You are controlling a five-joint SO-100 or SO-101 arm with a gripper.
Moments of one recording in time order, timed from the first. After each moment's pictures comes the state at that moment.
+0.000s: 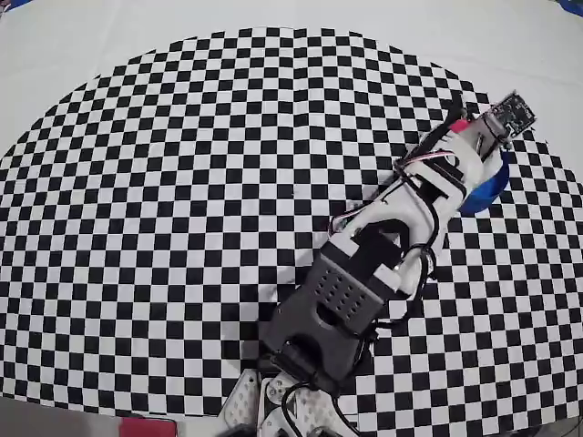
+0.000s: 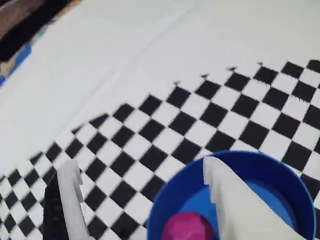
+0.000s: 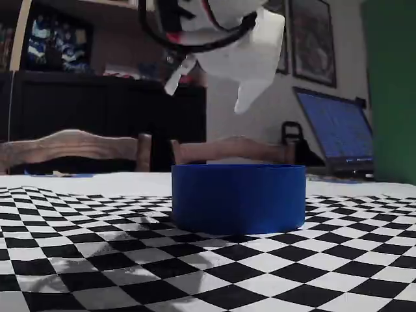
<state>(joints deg) 41.0 71.6 96.2 -1.2 -71.6</state>
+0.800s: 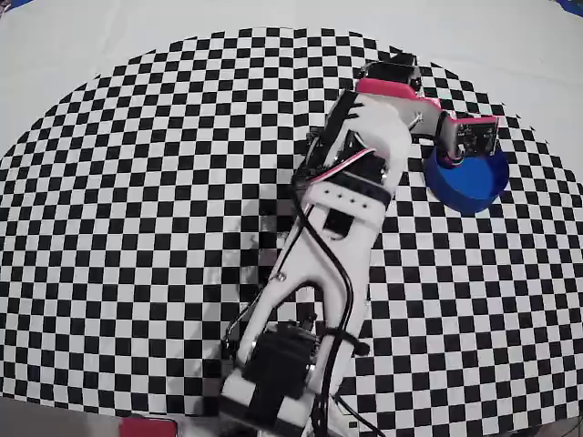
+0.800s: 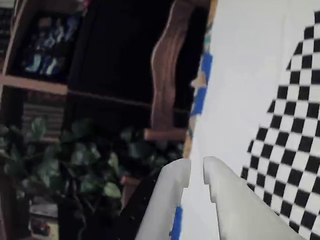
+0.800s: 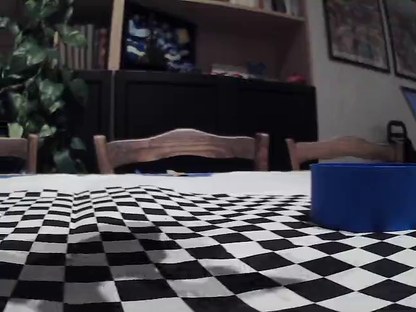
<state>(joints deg) 23.2 117.7 121.9 7.3 -15.6</state>
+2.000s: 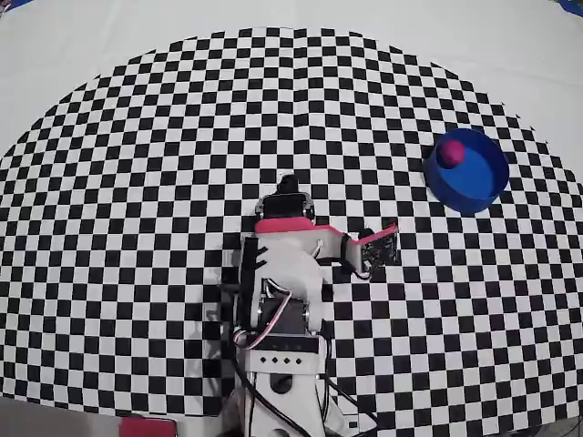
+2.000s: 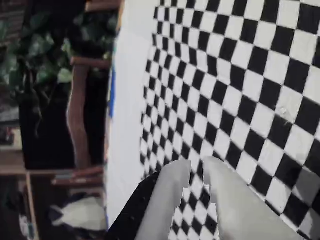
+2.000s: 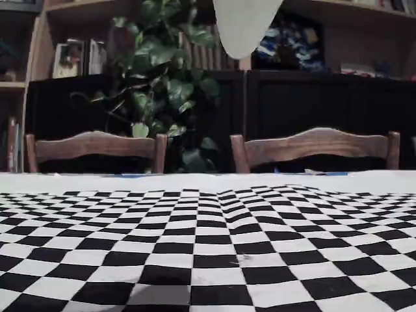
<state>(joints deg) 4.0 184.7 177.8 29.9 -11.2</state>
